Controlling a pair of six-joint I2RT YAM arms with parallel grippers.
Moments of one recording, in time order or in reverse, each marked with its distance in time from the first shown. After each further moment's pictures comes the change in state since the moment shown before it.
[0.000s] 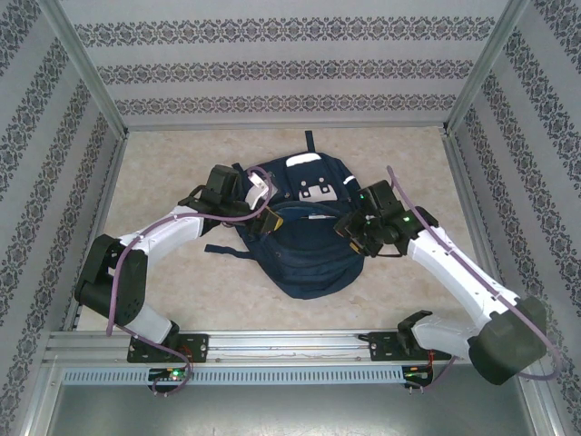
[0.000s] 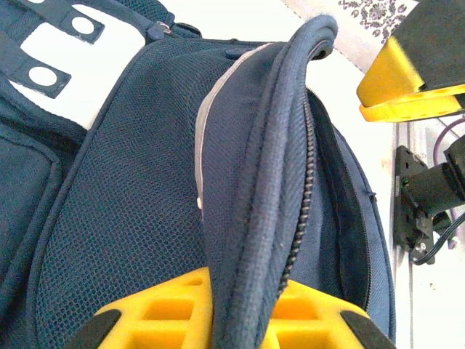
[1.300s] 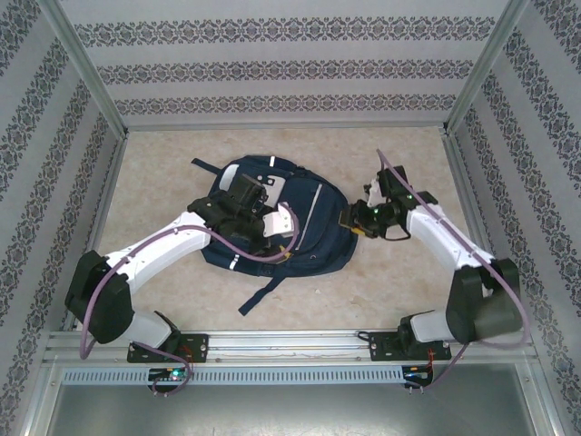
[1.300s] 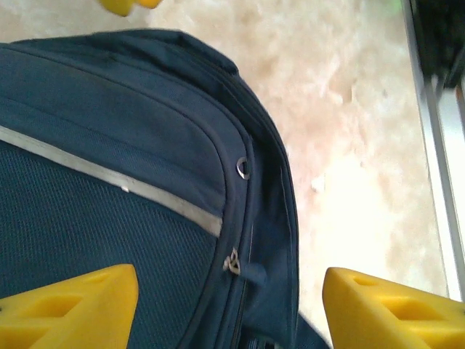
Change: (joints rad) left arm -0.233 -0.095 0.128 -0.428 -0.301 0.623; right arm -0.204 0.208 0.012 0.132 -0.285 -0.593
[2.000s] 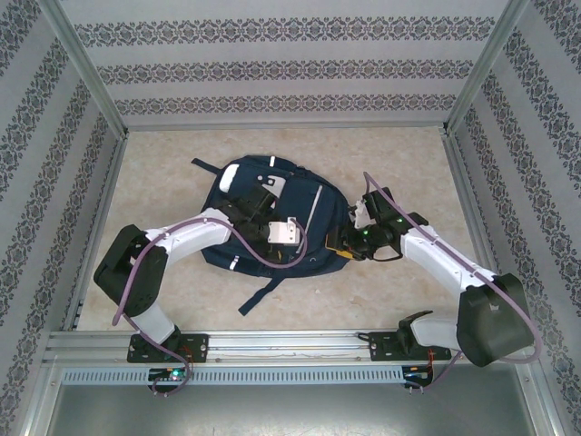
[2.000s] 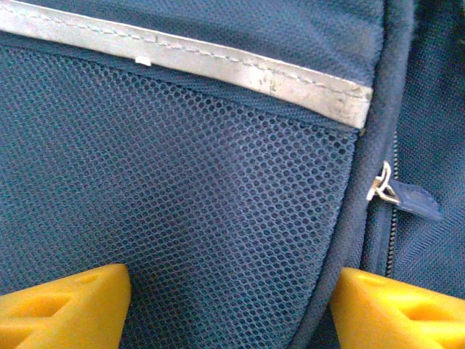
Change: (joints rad) left arm 0.000 0.207 -0.037 0.130 -0.243 0.202; right arm 0.125 -0.097 -0.156 0.096 -0.086 0.112
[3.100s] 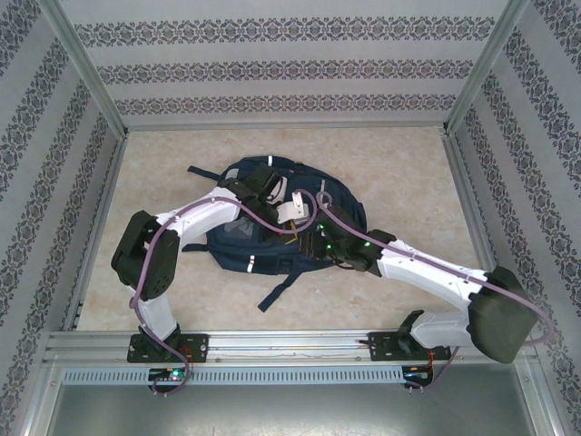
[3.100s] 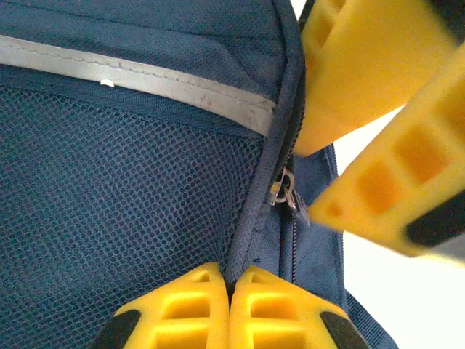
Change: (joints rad) left arm 0.055 0.142 0.260 -0.192 0.360 -0.245; right arm 0.452 0.022 0.011 0.237 0.578 0.123
